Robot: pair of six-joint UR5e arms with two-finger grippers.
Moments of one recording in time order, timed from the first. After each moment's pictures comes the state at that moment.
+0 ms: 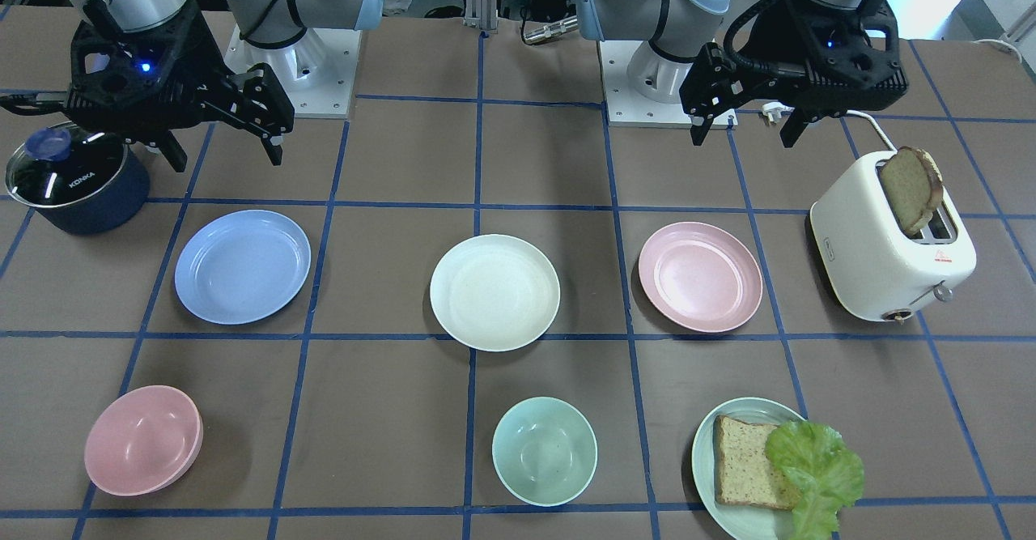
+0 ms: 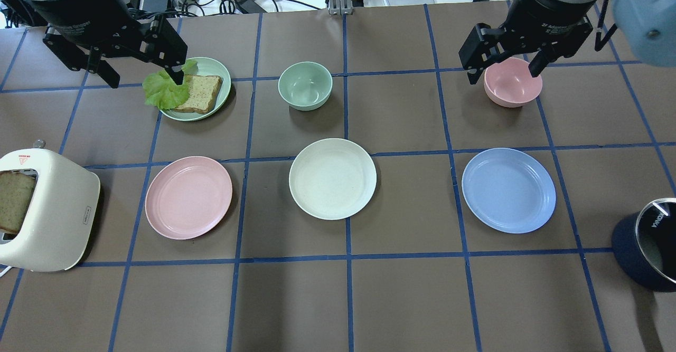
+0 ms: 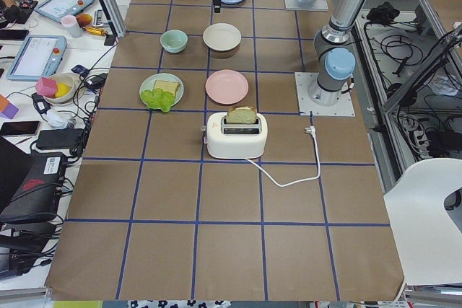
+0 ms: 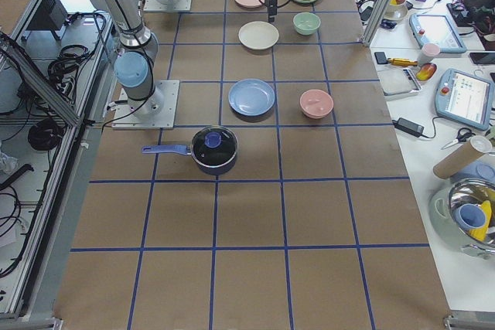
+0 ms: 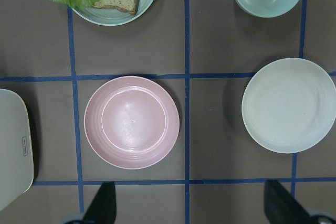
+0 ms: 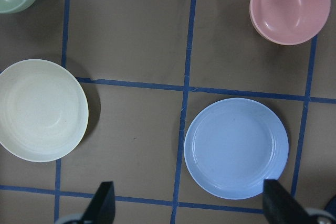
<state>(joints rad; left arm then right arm) -1.52 -1.56 -1.44 -1.69 1.57 0.04 1.56 -1.59 1.55 -1.60 -1.54 -0.10</state>
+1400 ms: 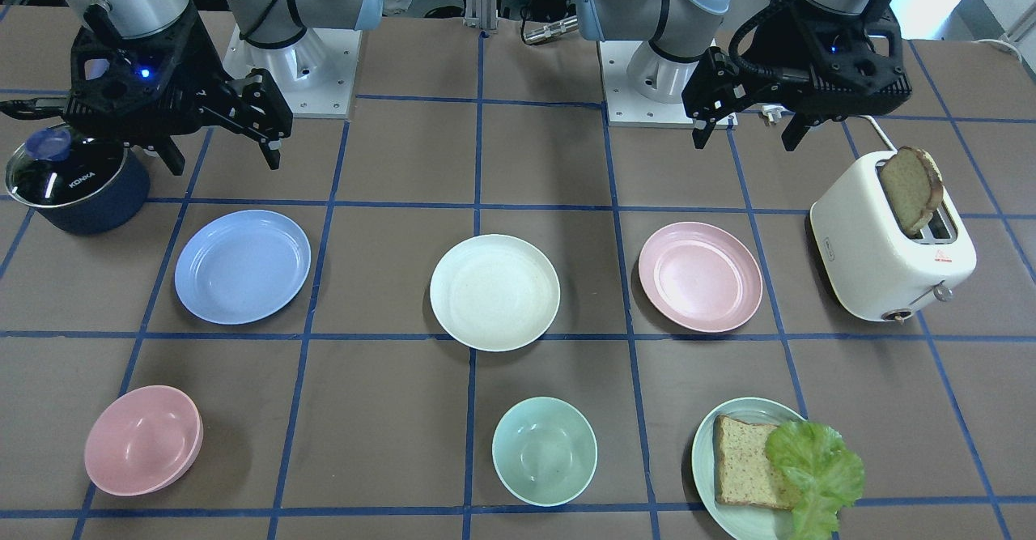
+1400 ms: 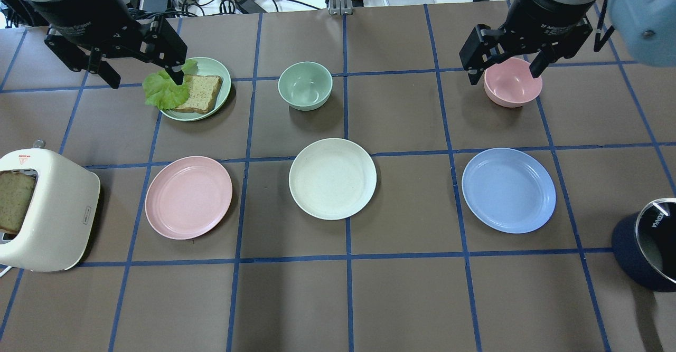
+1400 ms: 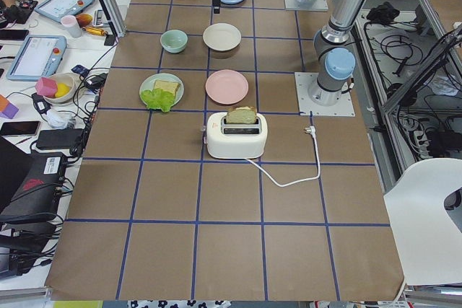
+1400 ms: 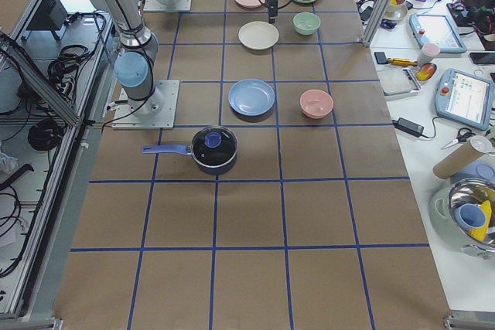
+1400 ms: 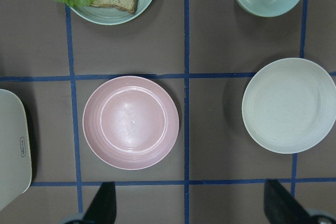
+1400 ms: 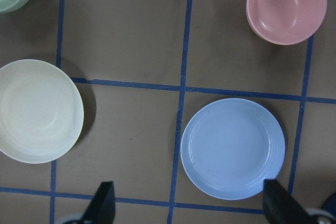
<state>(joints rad) -1.52 -1.56 -1.44 -1.69 1.57 0.05 1.56 -1.58 1.55 -1.61 -1.55 -0.10</state>
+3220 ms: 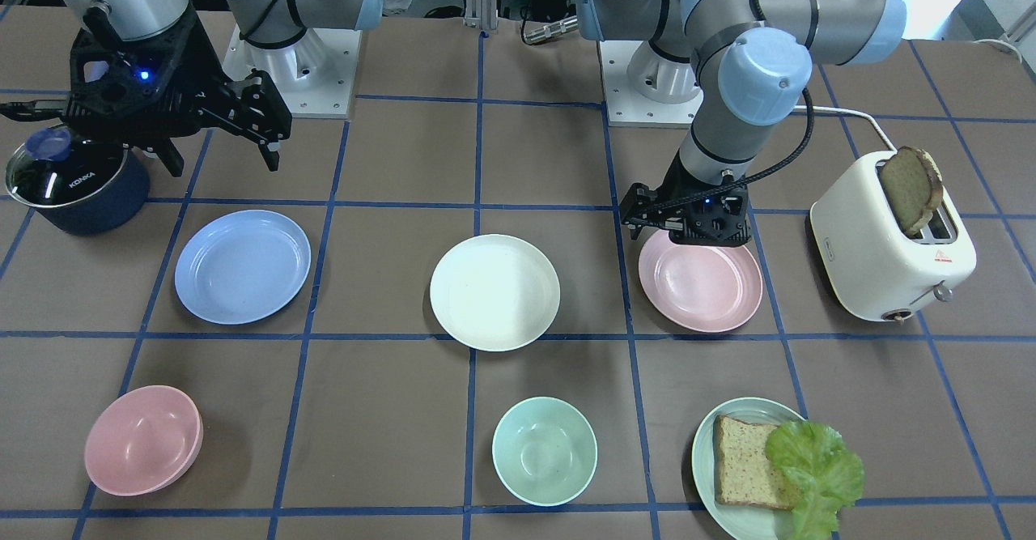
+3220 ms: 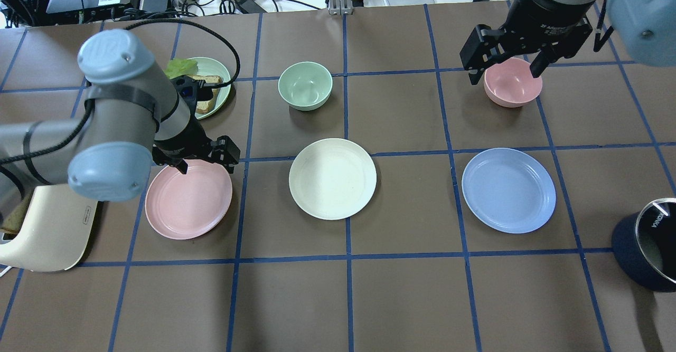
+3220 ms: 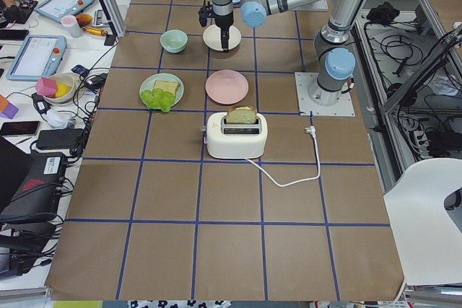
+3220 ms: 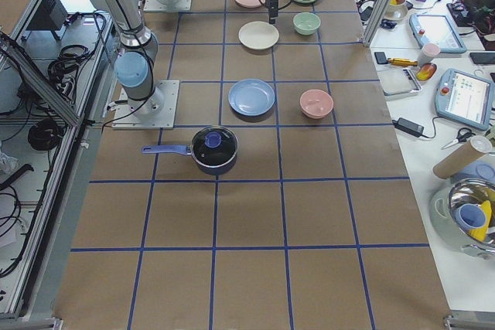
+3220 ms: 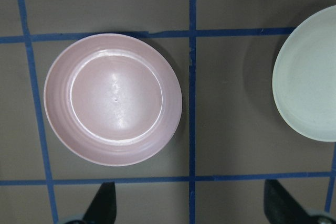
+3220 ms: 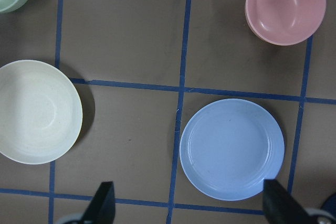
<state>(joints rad) -1.52 -1.62 -2.05 -1.06 1.57 0.09 1.56 -1.58 1.55 -1.61 -1.55 -0.10</state>
